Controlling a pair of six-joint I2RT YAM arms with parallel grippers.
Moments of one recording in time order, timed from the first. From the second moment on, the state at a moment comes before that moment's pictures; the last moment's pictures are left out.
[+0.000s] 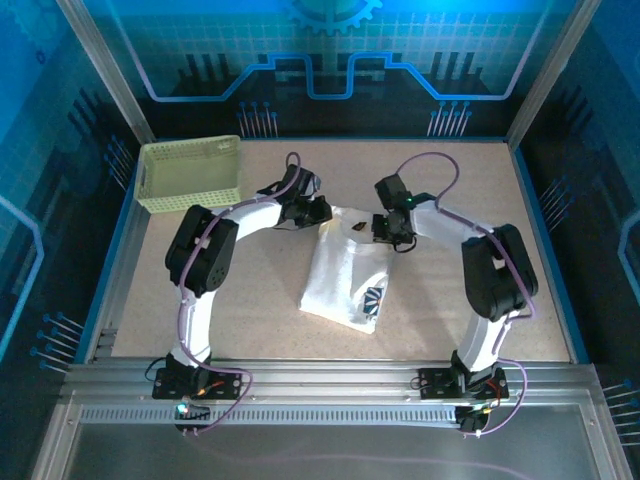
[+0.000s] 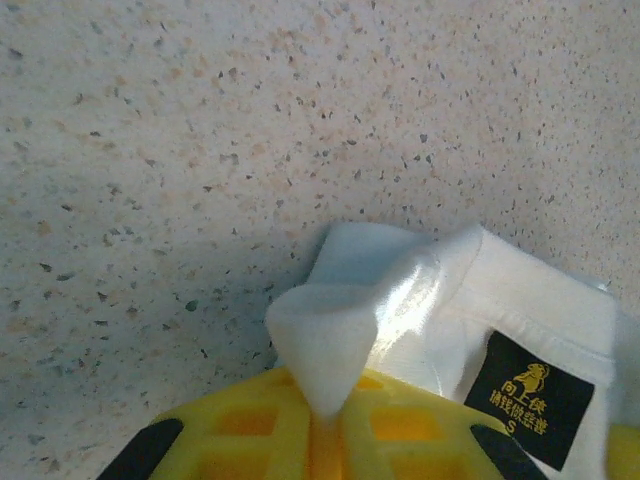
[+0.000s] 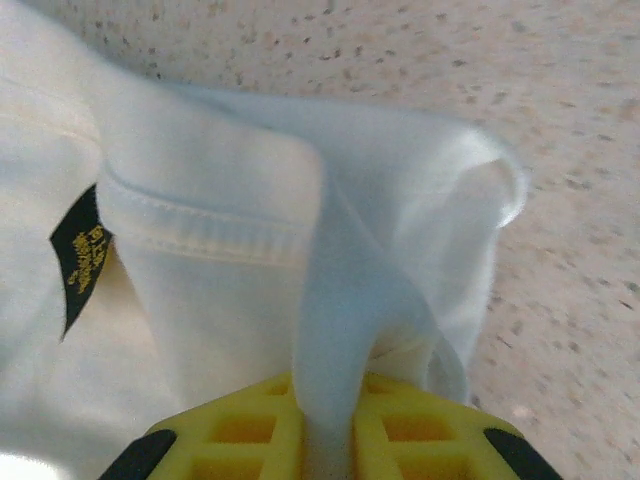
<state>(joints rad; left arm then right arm) -0.42 2.10 1.44 -0.24 0.34 -0.64 0.38 1.78 1.21 -0.63 0.04 0.51</state>
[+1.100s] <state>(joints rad) -0.40 2.22 1.55 -0.29 0.40 -0.64 0.18 1.97 1.30 -0.54 -0.21 0.46</state>
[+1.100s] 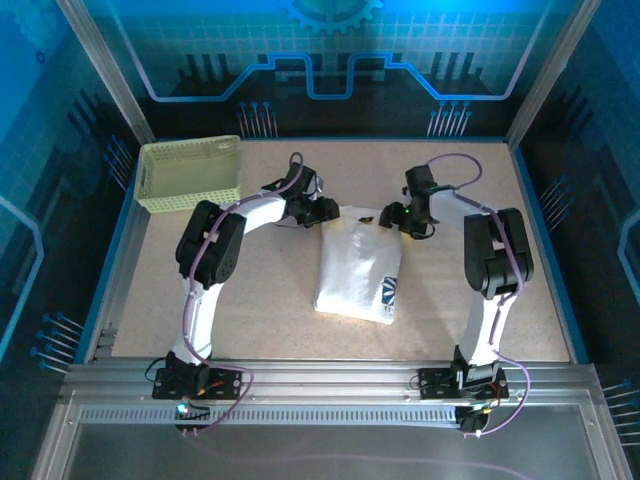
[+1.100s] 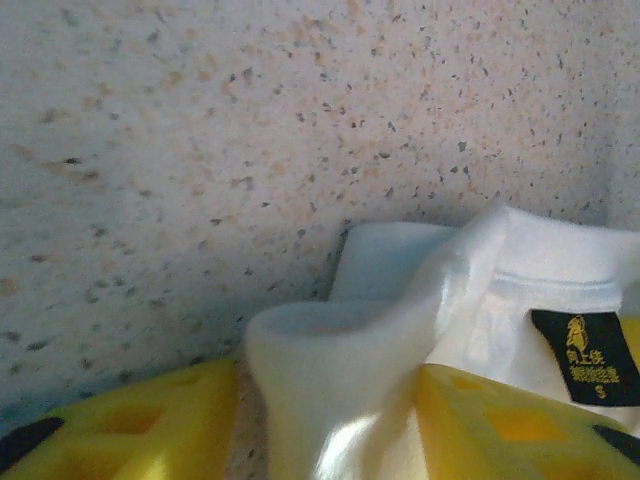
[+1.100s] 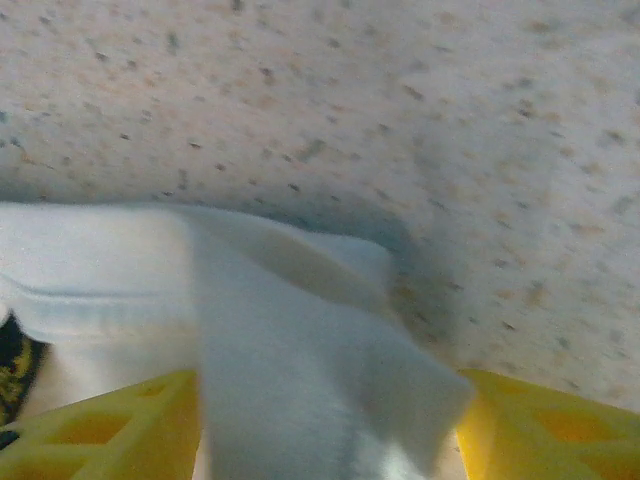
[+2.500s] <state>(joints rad) -0.31 1.92 1.33 0.10 0.57 -0.84 0.25 1.79 1.46 -0.55 -0.26 0.39</state>
